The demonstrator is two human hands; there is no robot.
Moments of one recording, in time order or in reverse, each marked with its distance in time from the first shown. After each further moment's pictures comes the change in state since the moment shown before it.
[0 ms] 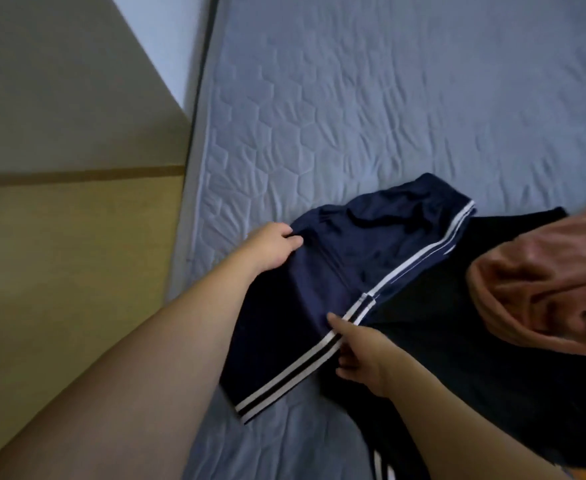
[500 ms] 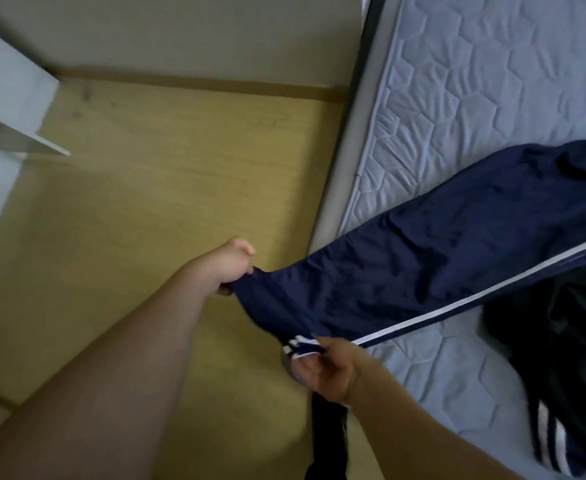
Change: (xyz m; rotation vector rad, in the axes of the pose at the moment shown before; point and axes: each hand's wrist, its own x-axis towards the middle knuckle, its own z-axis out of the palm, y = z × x) left_hand -0.206 -0.343 -0.111 -0.259 -0.001 -0.606; right_hand -0.027 0.176 0.291 0.376 -0.322 0.441
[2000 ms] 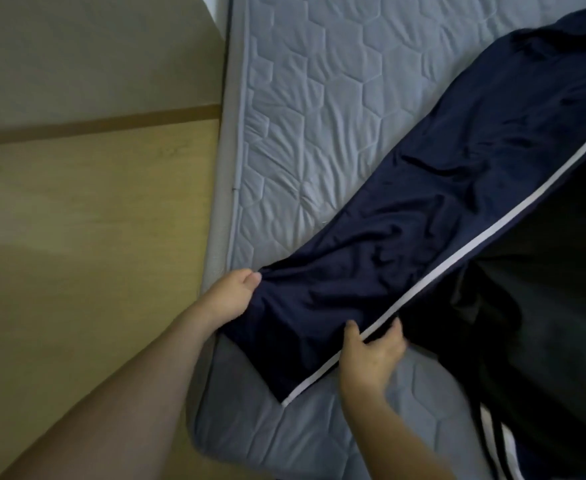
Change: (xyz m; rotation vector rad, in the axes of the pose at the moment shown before) left_hand 0.087 0.099 0.178 0.304 0.059 0.454; right_hand 0.022 -0.111 -0.145 -0.160 0.794 -1.037
